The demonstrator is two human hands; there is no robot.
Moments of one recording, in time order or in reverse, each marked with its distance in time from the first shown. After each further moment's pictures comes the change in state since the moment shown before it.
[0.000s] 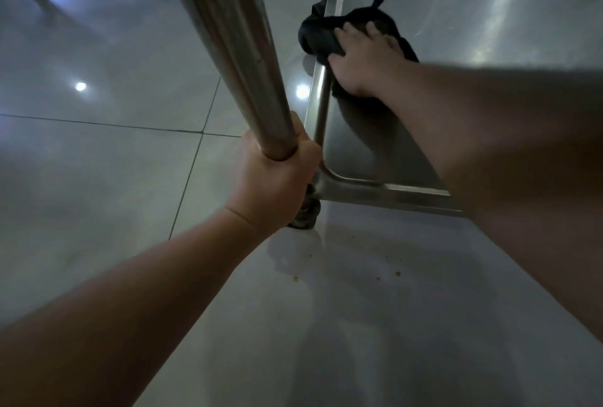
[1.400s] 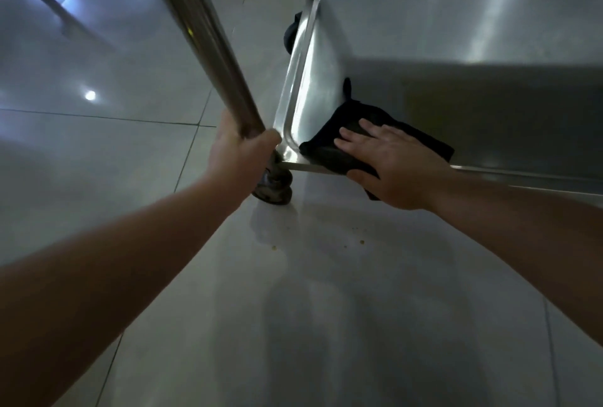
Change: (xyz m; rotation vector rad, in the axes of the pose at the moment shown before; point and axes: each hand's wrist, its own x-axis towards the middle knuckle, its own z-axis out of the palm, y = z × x) left_hand -0.031 0.007 0.004 0.367 0.240 -0.331; right_hand -0.209 0.103 0.037 -0.055 -0.039 -0.427
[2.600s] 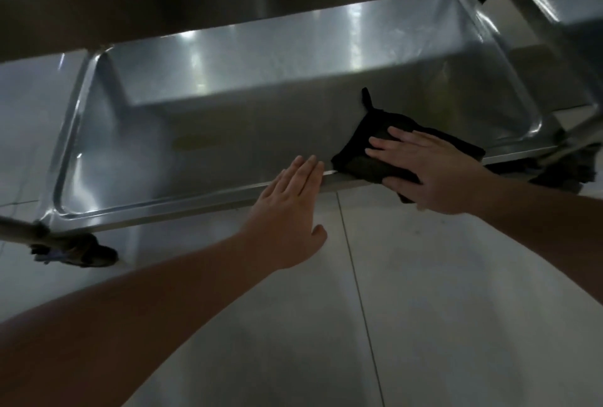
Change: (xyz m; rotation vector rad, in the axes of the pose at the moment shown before) left_hand -0.168 0.097 0.326 0.920 -0.649 0.910; right_hand -0.306 0.280 -0.045 -0.004 0.079 0.276
